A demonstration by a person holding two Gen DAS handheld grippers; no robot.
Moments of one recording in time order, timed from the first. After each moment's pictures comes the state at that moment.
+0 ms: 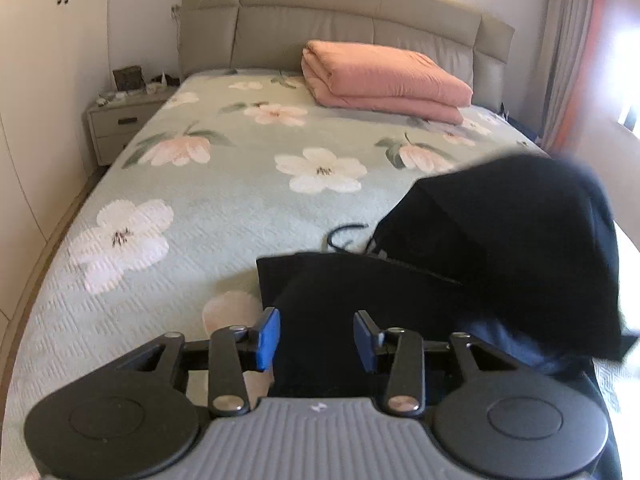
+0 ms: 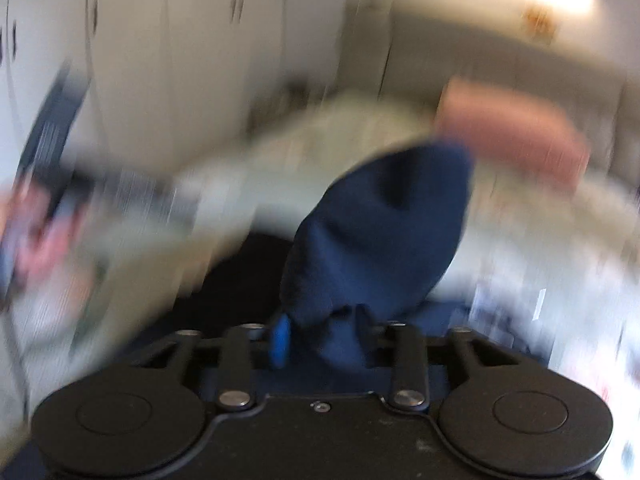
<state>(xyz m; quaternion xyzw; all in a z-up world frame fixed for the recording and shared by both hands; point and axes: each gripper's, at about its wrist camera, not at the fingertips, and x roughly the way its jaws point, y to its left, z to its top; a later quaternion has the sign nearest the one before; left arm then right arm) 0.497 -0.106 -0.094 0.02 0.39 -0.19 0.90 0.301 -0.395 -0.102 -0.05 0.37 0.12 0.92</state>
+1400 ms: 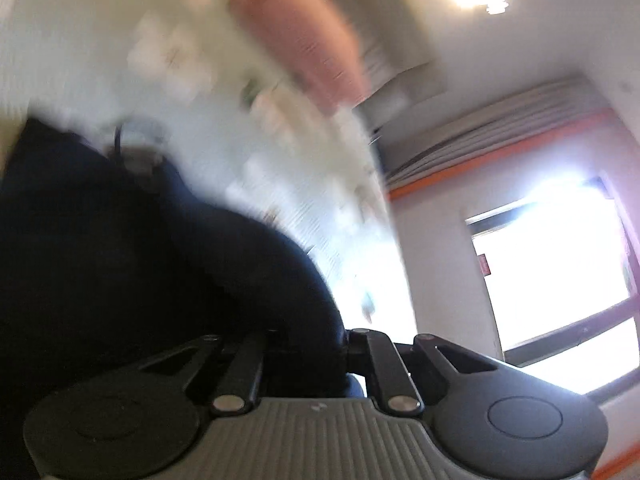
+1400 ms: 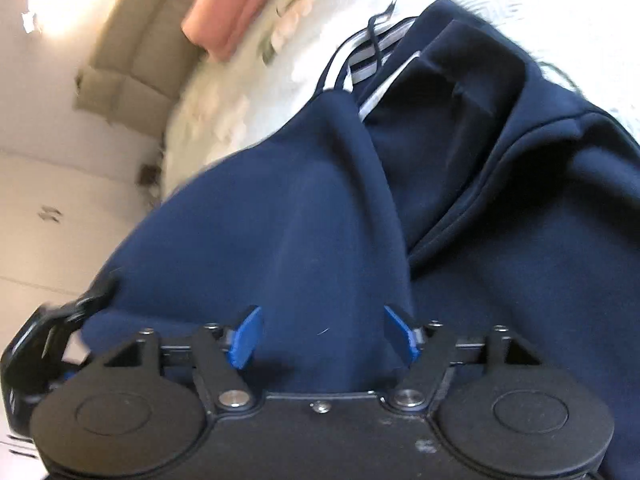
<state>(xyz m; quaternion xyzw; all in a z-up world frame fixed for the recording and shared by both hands) 0.565 -0.165 -0.137 -0.32 0.47 -0.38 0.72 0.330 -0.505 -0.202 0.52 0.40 -0.05 0.76</state>
